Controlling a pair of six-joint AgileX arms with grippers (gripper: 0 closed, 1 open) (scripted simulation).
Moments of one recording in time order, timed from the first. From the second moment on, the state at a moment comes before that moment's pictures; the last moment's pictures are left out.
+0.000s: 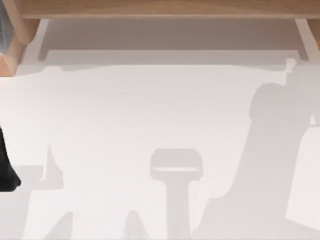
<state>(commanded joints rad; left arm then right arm) 0.00 0.00 0.00 0.00 0.00 0.00 -0.40 2.59 2.58 -1.41 -0.12 -0.69</state>
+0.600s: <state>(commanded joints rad) 0.00 0.00 0.00 0.00 0.00 0.00 -0.37 2.47 2.51 -1.39 -0.10 -0.66</state>
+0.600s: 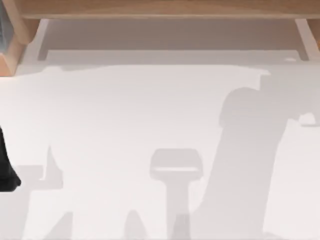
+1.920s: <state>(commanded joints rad) 0.00 0.00 0.00 0.00 0.00 0.00 0.40 1.96 1.25 -0.10 0.29 -0.24</state>
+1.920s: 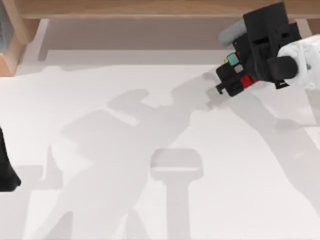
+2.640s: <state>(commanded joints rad) 0.00 0.00 0.00 0.00 0.00 0.00 0.66 2.15 1.05 1.12 0.60 -0.14</state>
